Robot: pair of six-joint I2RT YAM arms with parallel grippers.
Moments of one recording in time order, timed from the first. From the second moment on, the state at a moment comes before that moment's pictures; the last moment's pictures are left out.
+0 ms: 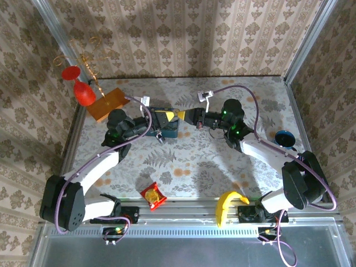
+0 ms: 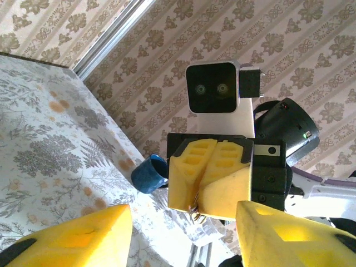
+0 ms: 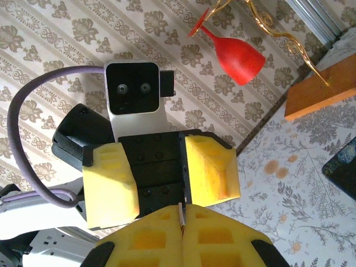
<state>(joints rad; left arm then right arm) -0.44 1.22 0.71 0.63 0.86 -0.90 0.50 1.45 0.91 0.61 -0.77 0.87</state>
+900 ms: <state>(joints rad) -0.44 1.24 0.70 0.73 0.89 -0.95 0.52 1.45 0.93 0.61 -0.77 0.87</state>
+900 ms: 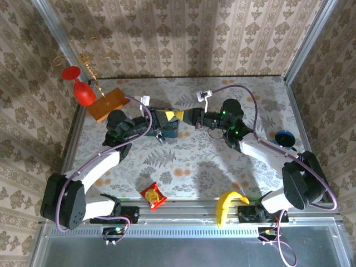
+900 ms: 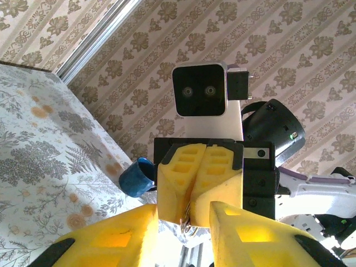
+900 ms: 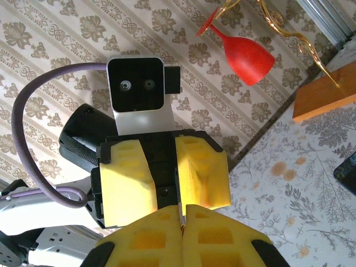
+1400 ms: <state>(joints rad) -0.44 1.24 0.70 0.73 0.89 -0.95 0.52 1.45 0.93 0.61 -0.77 0.87</state>
